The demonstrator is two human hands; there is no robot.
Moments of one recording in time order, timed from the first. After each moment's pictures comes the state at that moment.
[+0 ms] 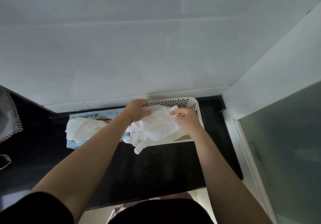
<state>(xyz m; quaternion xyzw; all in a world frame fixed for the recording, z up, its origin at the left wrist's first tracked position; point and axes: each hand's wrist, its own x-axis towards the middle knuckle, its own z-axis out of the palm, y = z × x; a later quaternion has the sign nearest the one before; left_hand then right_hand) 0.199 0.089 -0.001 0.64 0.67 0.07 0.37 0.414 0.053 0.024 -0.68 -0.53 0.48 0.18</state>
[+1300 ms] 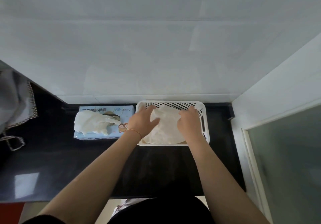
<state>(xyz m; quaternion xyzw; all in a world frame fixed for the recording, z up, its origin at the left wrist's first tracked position) 0.223 0.037 -0.003 0.63 0.73 0.05 0.26 0.405 0.066 -0.006 -0.68 -0.71 0.19 0.04</state>
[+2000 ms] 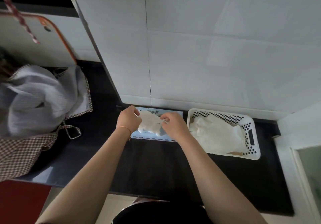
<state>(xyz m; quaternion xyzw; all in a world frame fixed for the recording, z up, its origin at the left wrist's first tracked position) -0.002 -0.029 0.026 0.39 0.84 0.21 0.31 0.179 0.015 0.026 -0.54 -0.75 0.37 0.07</state>
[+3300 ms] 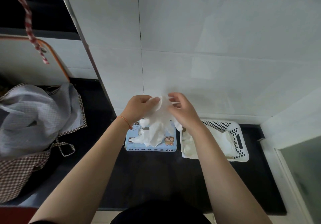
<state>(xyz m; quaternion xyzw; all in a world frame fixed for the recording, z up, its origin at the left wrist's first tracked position) 0.027 0.003 0.129 0.50 0.64 0.39 0.43 0.203 0.028 0.136 -0.52 -0.63 0.50 0.28</state>
